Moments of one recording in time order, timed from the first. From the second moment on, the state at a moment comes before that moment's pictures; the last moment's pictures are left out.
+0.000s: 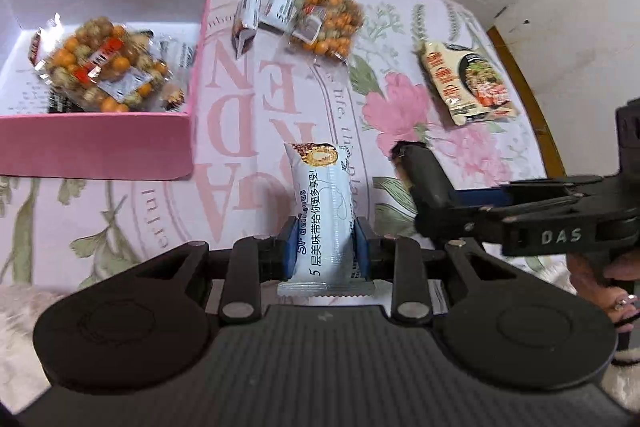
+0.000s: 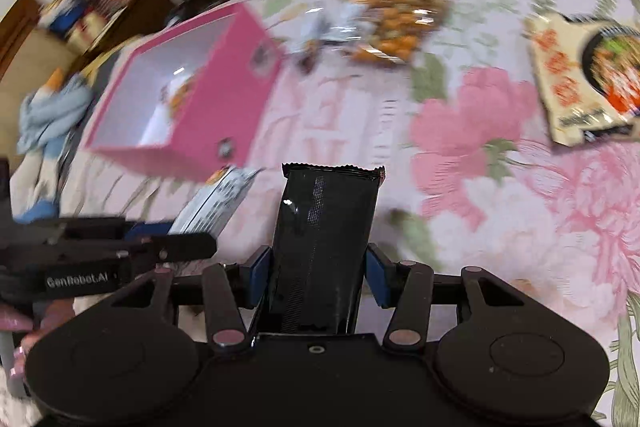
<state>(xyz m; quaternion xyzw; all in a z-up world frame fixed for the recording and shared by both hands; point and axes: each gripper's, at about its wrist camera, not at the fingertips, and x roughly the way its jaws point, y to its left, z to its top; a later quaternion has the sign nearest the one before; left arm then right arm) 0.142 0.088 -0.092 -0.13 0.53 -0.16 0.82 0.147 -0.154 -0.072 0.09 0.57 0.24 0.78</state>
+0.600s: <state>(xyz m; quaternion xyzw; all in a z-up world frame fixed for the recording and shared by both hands) 0.138 0.176 -0.022 -0.08 0.48 -0.08 0.87 0.146 -0.037 0.011 -0.06 0.50 0.32 0.80</state>
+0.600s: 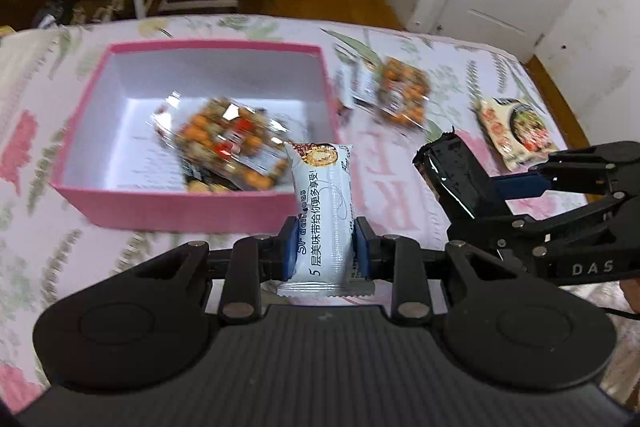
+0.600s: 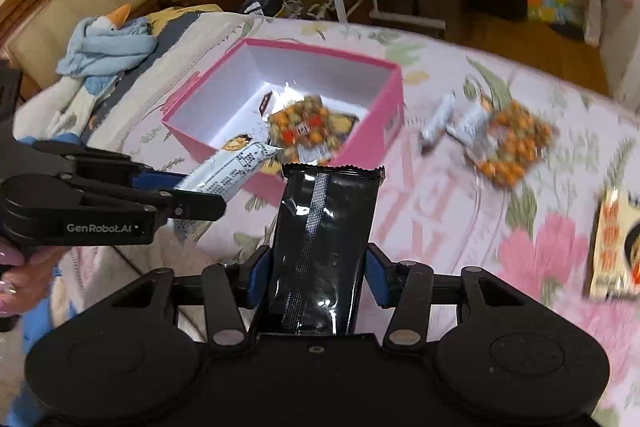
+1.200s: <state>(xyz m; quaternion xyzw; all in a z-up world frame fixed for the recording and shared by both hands) 0.228 0.281 -0.077 -0.08 0.48 0.06 0.87 0.240 0.094 -0.035 -0.11 0.47 0.33 0.81</state>
